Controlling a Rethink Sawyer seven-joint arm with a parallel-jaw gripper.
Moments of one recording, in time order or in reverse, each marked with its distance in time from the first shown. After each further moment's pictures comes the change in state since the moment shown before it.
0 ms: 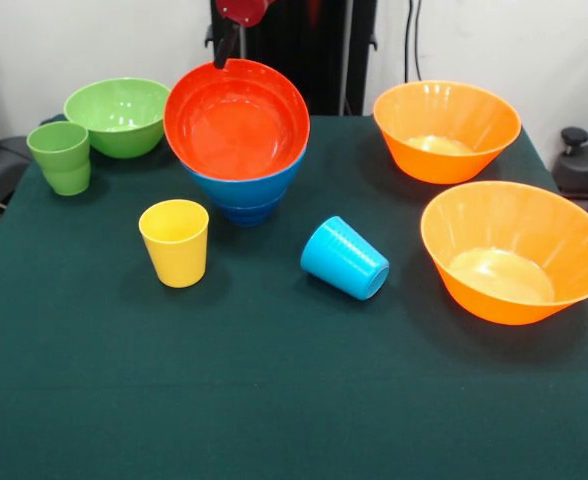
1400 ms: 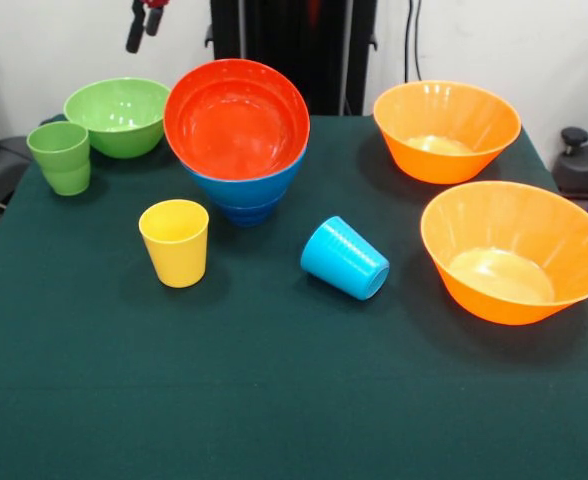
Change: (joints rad) arm -0.180 -0.024 -0.013 -0.111 -0.074 0.061 0.000
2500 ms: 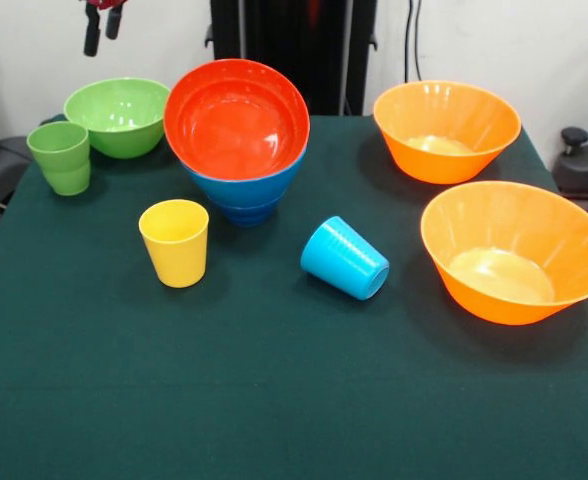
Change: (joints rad) arm -0.230 -0.065 0.140 -0.012 -0.159 0.000 0.000
